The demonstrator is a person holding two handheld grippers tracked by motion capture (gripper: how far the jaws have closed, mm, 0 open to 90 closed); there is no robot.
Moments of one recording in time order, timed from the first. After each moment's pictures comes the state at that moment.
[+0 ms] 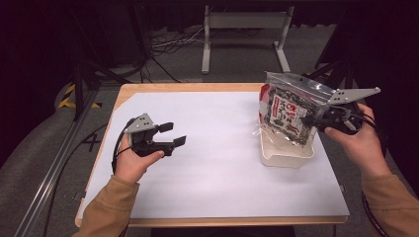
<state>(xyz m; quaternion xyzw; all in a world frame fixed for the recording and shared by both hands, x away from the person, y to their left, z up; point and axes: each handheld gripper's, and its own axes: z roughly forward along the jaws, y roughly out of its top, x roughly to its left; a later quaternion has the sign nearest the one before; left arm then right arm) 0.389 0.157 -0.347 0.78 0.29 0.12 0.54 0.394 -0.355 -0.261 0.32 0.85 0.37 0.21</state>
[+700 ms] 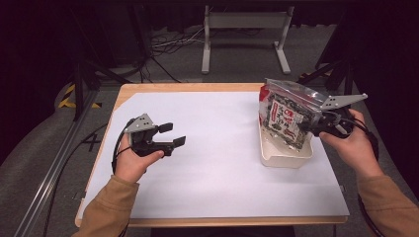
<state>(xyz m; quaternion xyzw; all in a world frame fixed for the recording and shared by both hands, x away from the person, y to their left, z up) 0.392 0.158 -0.349 0.78 0.30 0.11 0.54 0.403 -0.356 -0.288 0.34 0.85 0.35 0.20</state>
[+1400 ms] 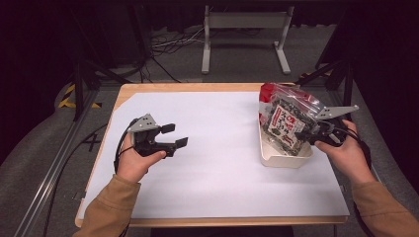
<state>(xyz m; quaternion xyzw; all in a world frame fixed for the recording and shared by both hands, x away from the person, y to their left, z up) 0.393 0.153 -0.351 0.78 0.30 0.10 0.54 0.403 -0.361 -0.325 0.36 0.85 0.34 0.18</state>
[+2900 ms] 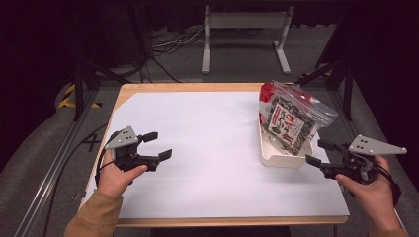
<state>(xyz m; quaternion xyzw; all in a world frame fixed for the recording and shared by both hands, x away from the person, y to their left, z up) 0.362 0.195 -0.364 0.77 0.29 0.13 0.55 0.307 -0.380 -0.329 0.34 0.77 0.49 0.22</state>
